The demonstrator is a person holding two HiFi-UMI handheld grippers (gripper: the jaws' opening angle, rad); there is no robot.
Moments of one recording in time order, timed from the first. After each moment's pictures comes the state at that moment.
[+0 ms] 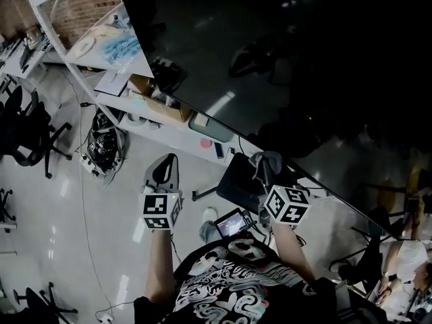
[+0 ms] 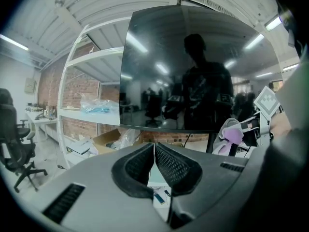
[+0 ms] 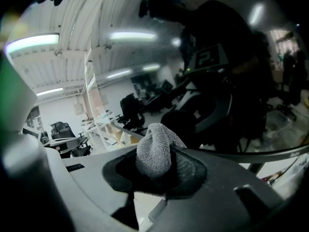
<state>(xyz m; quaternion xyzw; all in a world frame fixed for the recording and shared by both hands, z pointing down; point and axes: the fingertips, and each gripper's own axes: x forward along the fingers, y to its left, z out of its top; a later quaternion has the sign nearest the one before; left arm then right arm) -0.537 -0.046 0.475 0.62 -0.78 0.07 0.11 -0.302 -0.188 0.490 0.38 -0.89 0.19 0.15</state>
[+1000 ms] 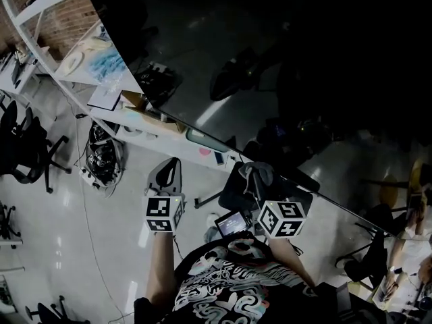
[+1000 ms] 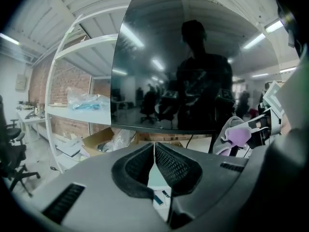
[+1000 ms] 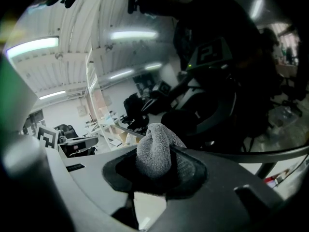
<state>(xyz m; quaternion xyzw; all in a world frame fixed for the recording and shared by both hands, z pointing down) -0.565 -0.103 0.487 0.65 -0.75 0.08 0.12 -0.346 -0.189 0.492 0.36 -0.90 0.21 0.14</state>
